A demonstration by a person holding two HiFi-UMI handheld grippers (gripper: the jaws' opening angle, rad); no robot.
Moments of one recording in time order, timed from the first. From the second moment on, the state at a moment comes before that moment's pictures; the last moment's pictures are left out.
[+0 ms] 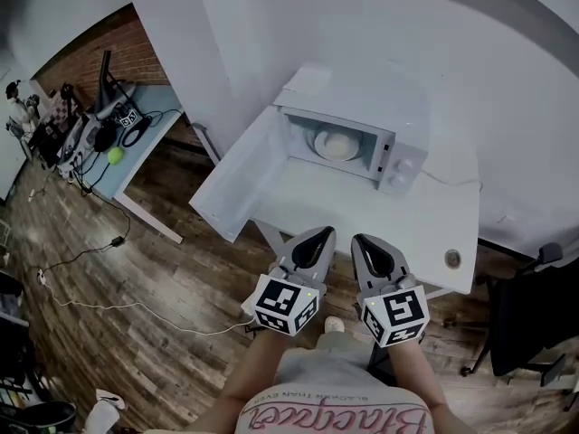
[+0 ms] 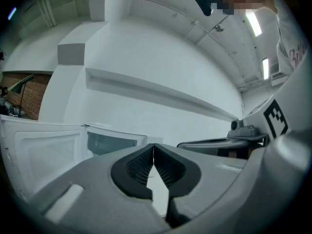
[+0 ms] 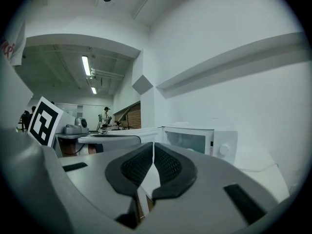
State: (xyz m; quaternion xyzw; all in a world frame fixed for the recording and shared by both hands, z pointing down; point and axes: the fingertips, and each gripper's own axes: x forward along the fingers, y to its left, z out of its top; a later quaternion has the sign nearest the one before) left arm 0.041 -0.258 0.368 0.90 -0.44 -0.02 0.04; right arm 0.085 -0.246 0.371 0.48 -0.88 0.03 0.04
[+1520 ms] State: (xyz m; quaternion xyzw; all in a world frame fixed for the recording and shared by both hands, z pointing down) left arm 0.025 -0.408 0.395 0.88 -0.46 -0.01 0.04; right arm 0.076 -0.402 0.405 0.45 -0.87 0.18 -0.07
